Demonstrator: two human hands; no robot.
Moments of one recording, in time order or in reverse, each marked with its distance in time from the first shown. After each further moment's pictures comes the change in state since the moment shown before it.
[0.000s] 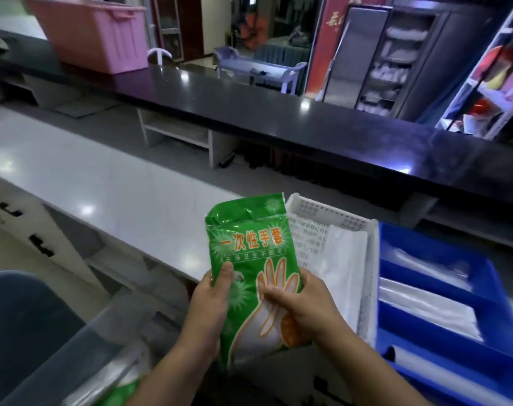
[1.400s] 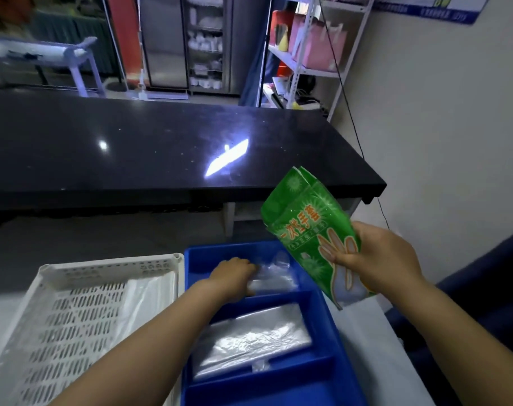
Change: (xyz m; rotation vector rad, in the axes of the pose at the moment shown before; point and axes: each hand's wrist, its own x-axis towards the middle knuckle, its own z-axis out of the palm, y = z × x) left_hand 0.165 -0.194 0.409 1.806 -1.232 0.589; right_hand 0.017 0.015 -0.446 -1.072 0.682 0.211
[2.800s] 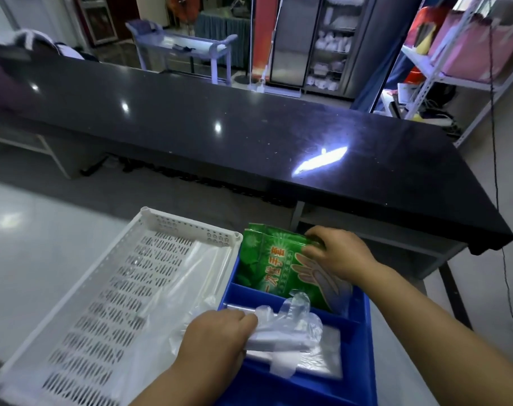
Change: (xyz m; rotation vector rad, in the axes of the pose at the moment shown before) left_hand -0.163 0.063 0.012 0.092 0.519 -0.317; right_hand 0.099 -0.068 0.106 0.061 -0.328 -0.577
